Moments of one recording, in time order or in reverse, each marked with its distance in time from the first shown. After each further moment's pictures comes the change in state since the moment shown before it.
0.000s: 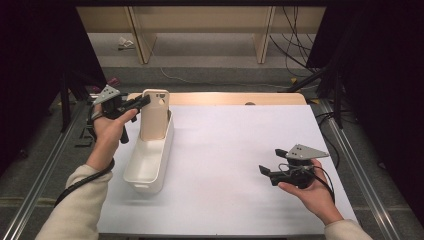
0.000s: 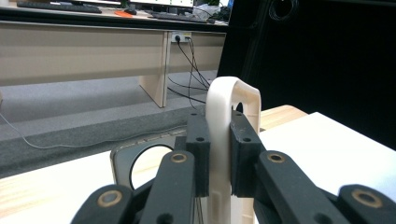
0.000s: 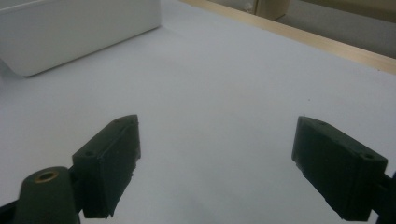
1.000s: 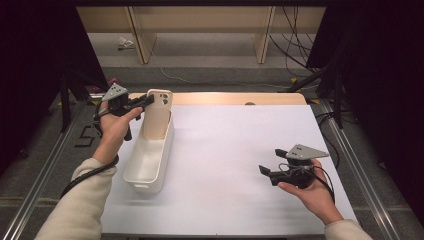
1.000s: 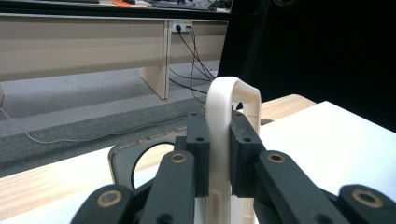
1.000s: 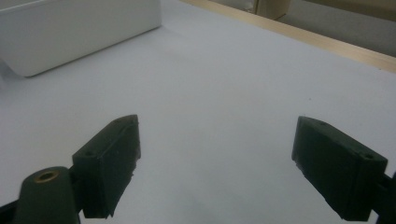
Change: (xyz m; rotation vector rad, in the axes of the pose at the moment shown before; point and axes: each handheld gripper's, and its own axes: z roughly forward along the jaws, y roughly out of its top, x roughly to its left) left arm 0.005 -0.003 0.020 0.048 0.004 0.025; right arm 0.000 0.000 0.000 -0.001 0.005 0.006
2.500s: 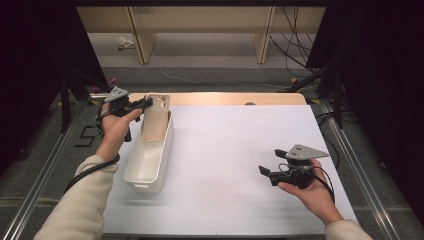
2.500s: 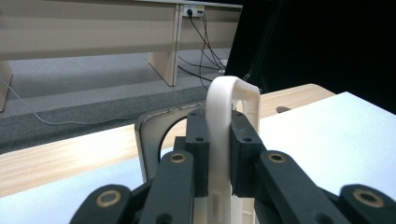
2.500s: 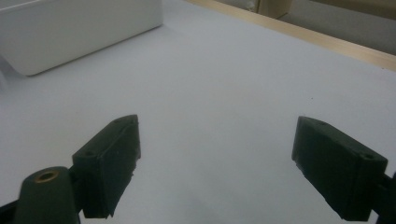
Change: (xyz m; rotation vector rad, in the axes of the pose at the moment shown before) left arm 0.021 -0.018 0.012 0.046 0.040 -0.038; right arm 0.000 0.000 0.000 0.006 0.005 -0.001
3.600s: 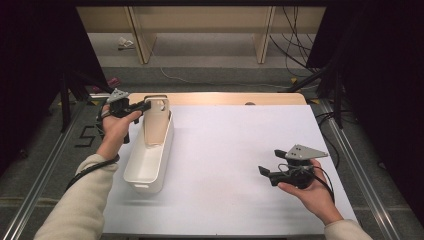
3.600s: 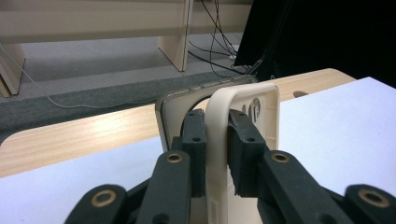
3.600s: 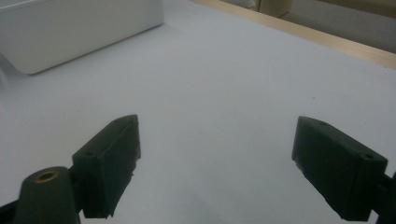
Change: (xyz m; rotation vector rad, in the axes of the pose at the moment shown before) left arm 0.009 -0.008 0.005 0.065 0.047 0.004; right arm 0.000 0.000 0.000 0.005 0.003 -0.001
